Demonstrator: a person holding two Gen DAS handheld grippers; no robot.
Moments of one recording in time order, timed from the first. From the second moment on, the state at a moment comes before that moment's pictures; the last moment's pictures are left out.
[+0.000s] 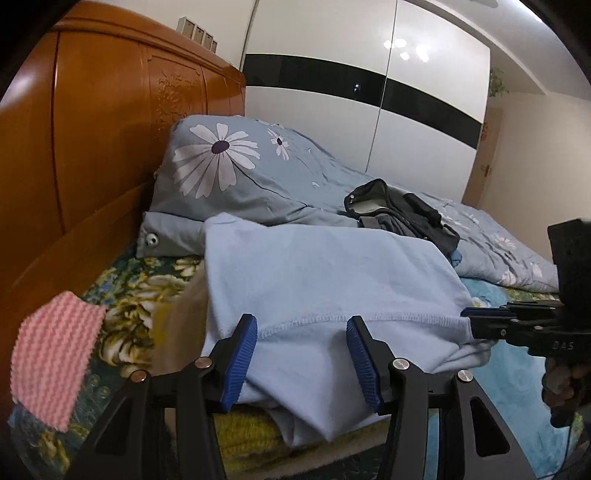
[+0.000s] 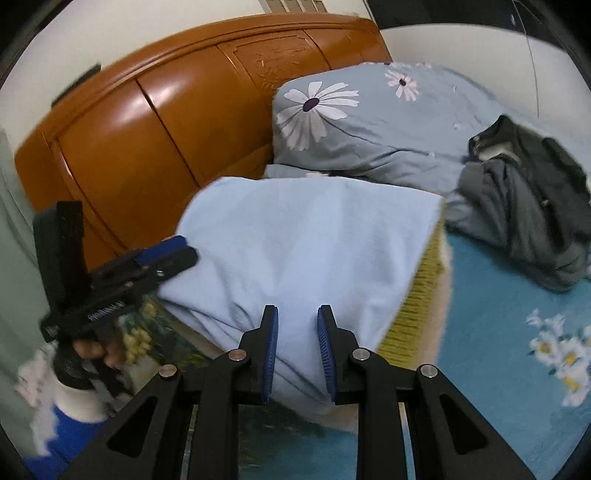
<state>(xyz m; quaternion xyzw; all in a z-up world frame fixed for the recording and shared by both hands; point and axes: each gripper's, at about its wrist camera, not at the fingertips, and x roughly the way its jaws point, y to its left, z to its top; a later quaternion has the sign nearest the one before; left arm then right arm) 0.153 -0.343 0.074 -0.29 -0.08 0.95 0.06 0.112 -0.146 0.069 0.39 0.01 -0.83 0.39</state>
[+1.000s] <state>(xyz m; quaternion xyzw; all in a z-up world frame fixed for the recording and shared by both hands) 0.235 -0.272 0.016 -0.25 -0.09 0.96 -0.06 0.169 -0.107 0.006 0.38 -0.02 -0.86 0.35</state>
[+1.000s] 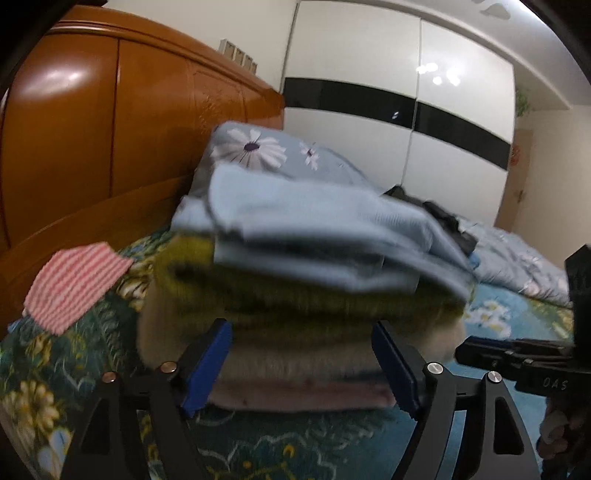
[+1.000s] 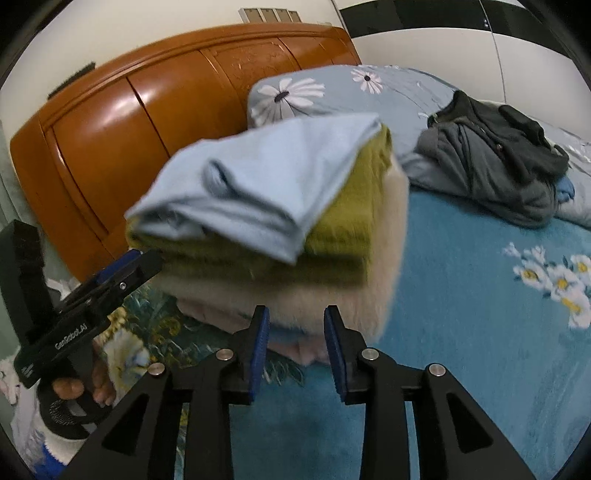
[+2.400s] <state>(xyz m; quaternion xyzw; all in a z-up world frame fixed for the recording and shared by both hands) 0.243 -0.205 -0.034 -0.28 -0.02 0.94 -0.21 0.201 -0.099 -0.049 0.29 0.04 -0.93 0.24</state>
